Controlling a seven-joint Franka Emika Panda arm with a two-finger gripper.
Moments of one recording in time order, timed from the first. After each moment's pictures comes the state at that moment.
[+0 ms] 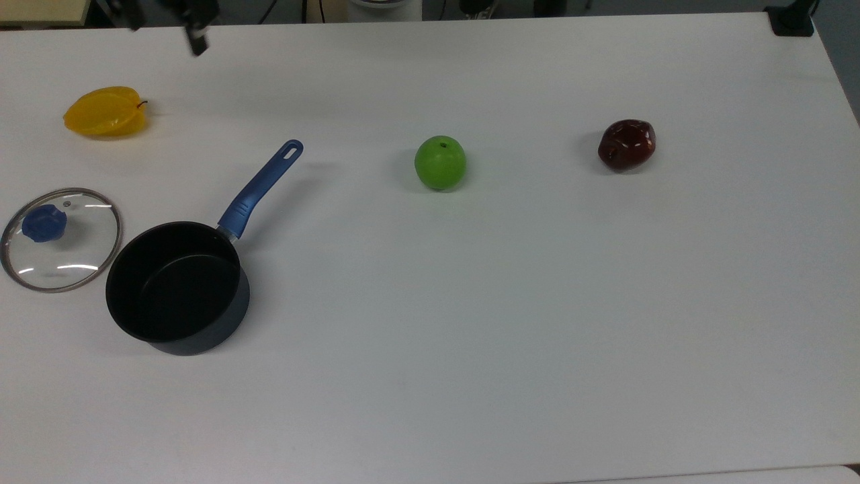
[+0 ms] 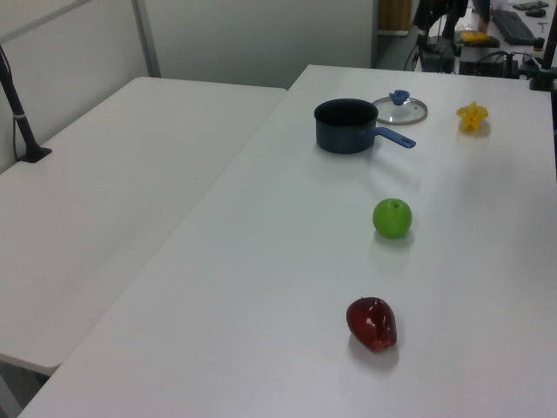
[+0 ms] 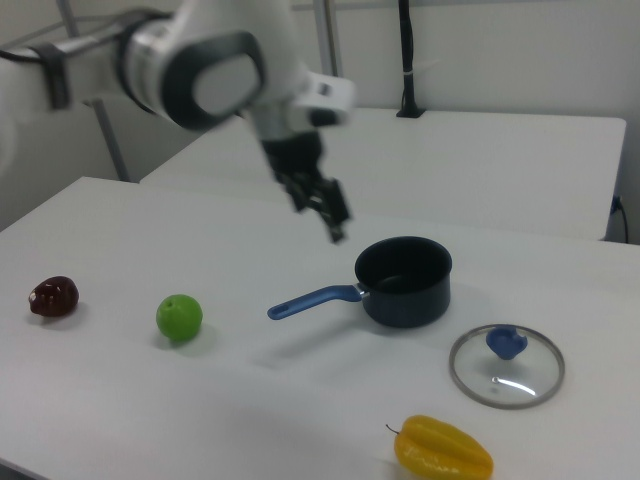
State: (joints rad) arm -0.10 0.06 -0.21 -1.66 0.05 1.91 0.12
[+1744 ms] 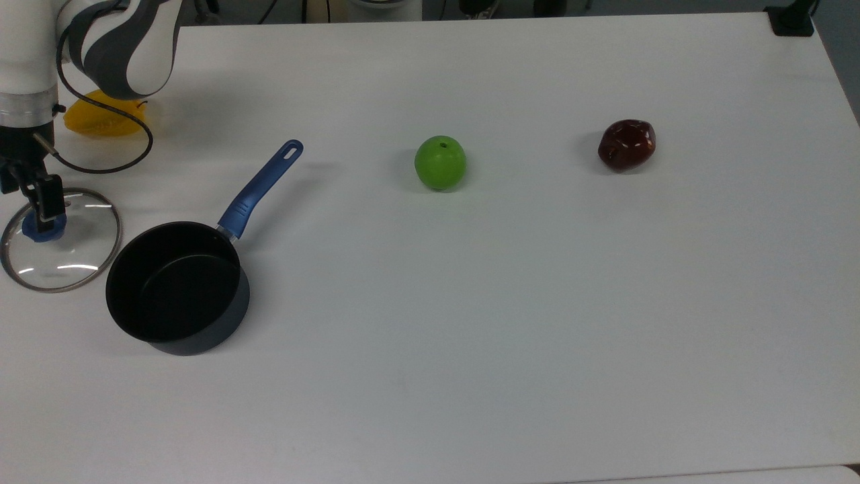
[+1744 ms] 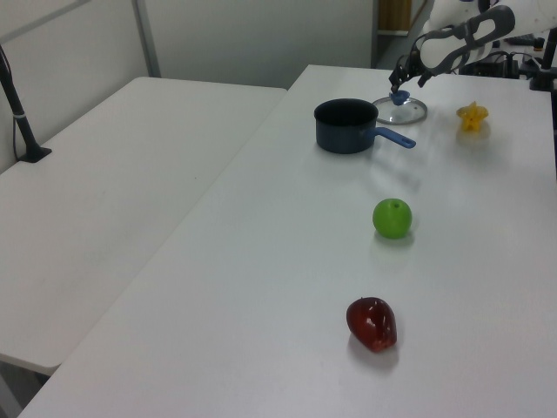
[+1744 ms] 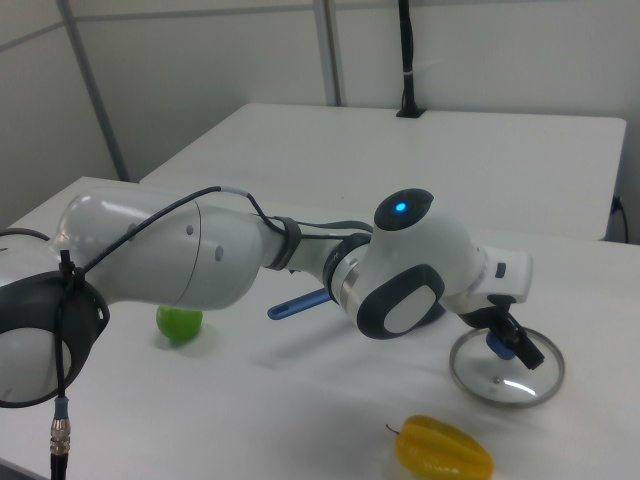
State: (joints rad) arm -0.35 0.64 -0.21 -1.54 0.12 2.71 0.10
